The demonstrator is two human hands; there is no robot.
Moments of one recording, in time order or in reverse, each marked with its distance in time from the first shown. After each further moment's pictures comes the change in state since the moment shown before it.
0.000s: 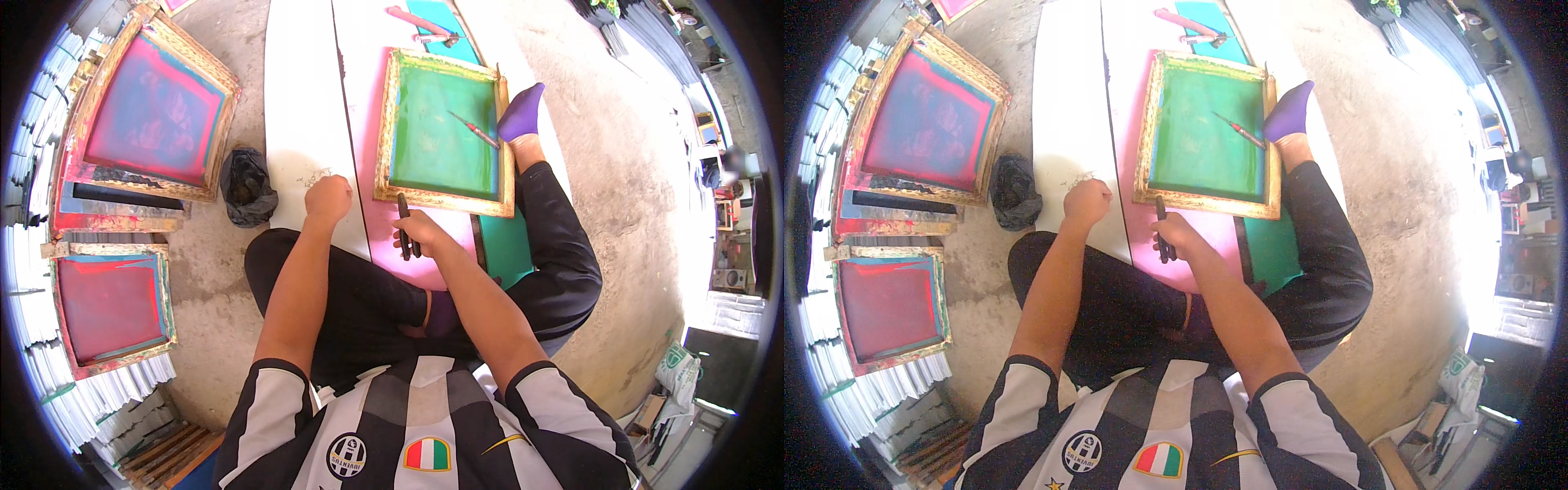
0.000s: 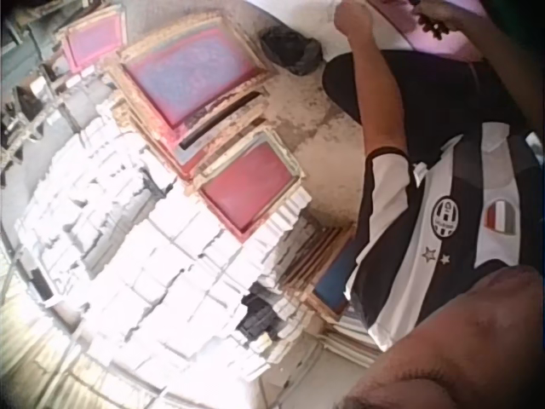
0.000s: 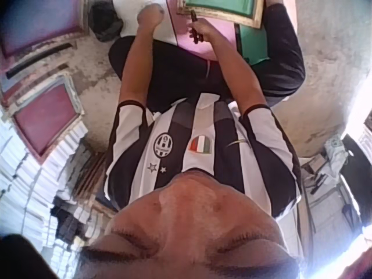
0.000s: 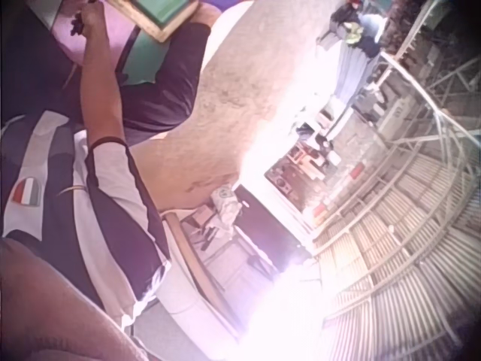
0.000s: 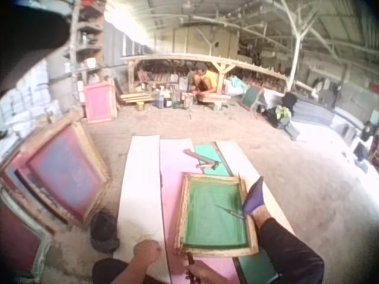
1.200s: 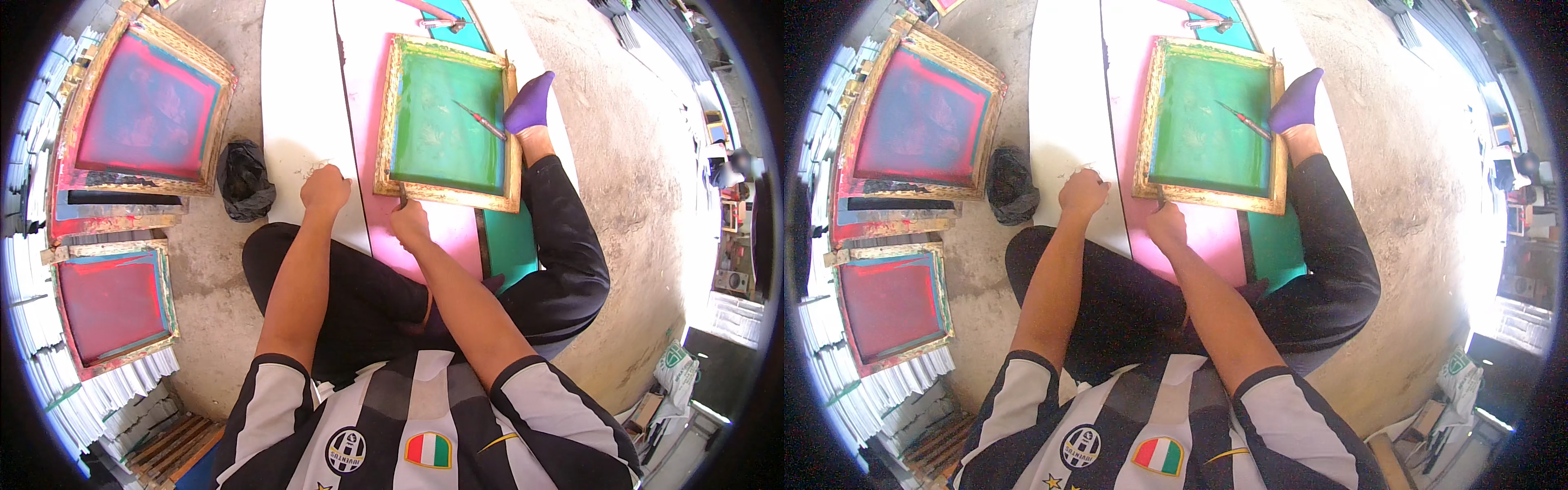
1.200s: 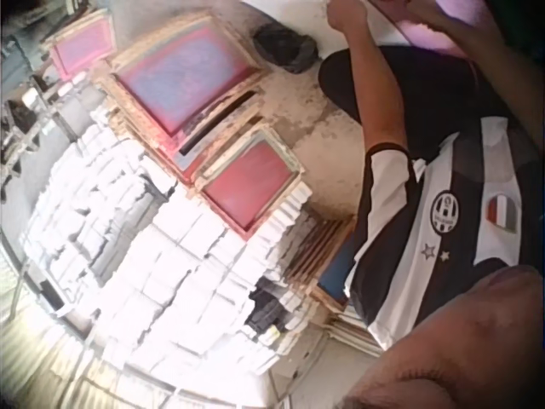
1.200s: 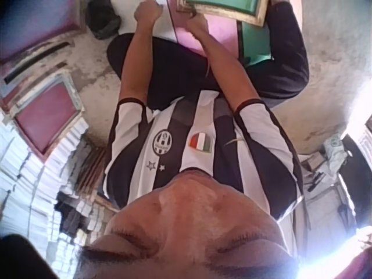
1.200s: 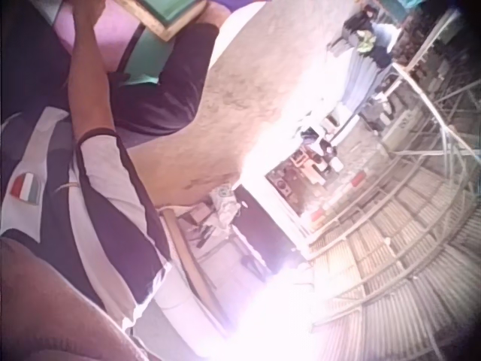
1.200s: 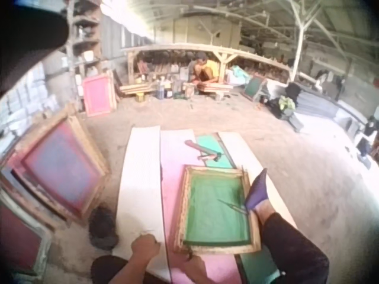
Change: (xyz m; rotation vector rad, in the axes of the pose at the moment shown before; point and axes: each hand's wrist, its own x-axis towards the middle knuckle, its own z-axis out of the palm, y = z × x) left_hand 0.004 0.011 -0.017 -0.069 -0.115 -0.215; right_hand 0.044 0.025 0.028 -0.536 0.568 -0.153
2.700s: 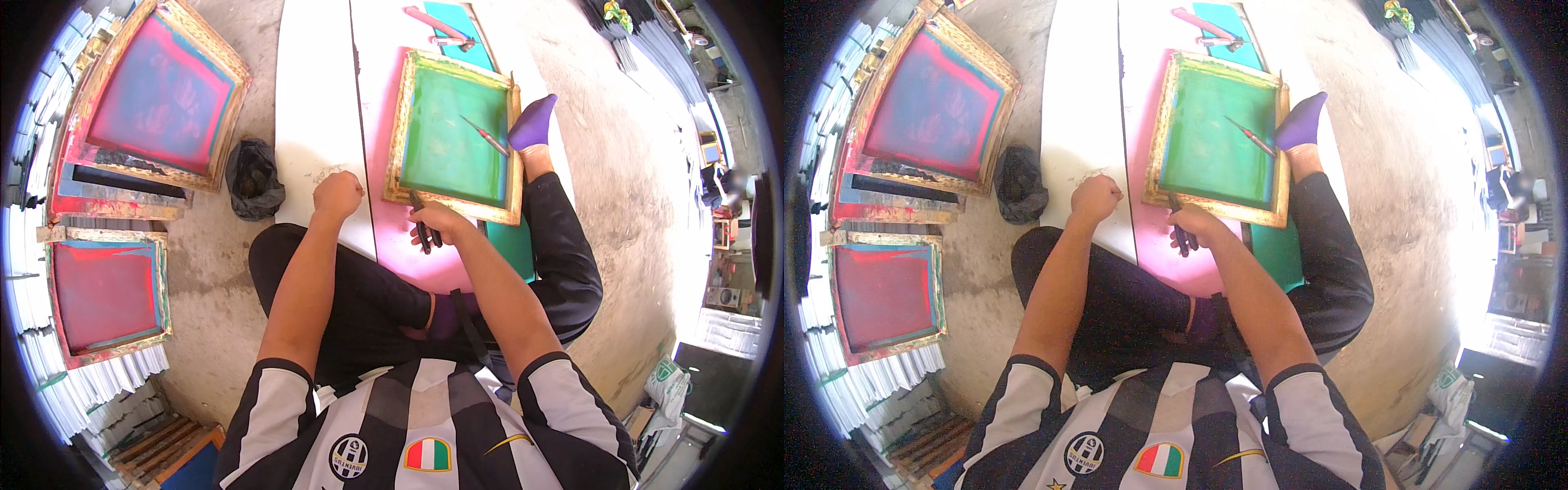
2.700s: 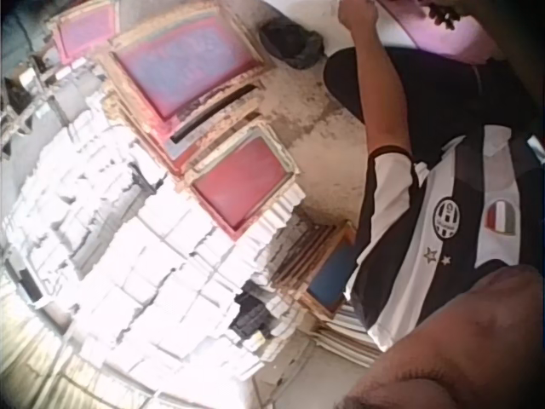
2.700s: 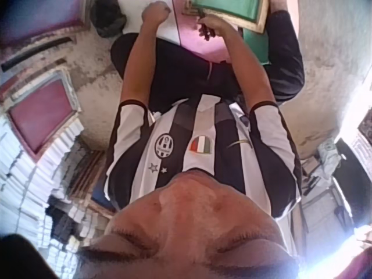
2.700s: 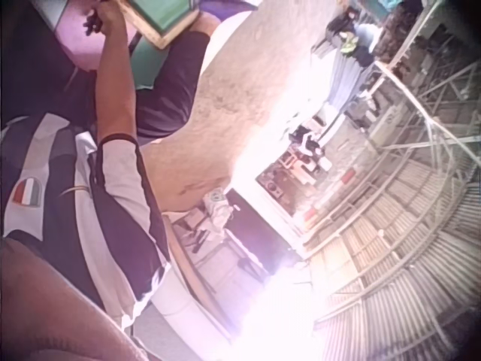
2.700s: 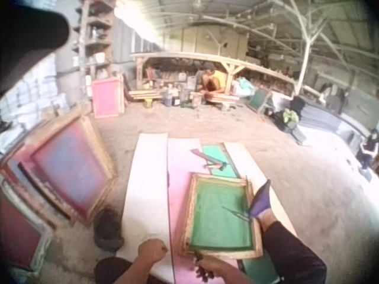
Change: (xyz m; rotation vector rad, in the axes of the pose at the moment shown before) left_hand 0.003 -0.014 0.012 -0.054 0.052 0.203; right_hand 0.020 -0.015 -0.082 0.263 -0.707 0.212
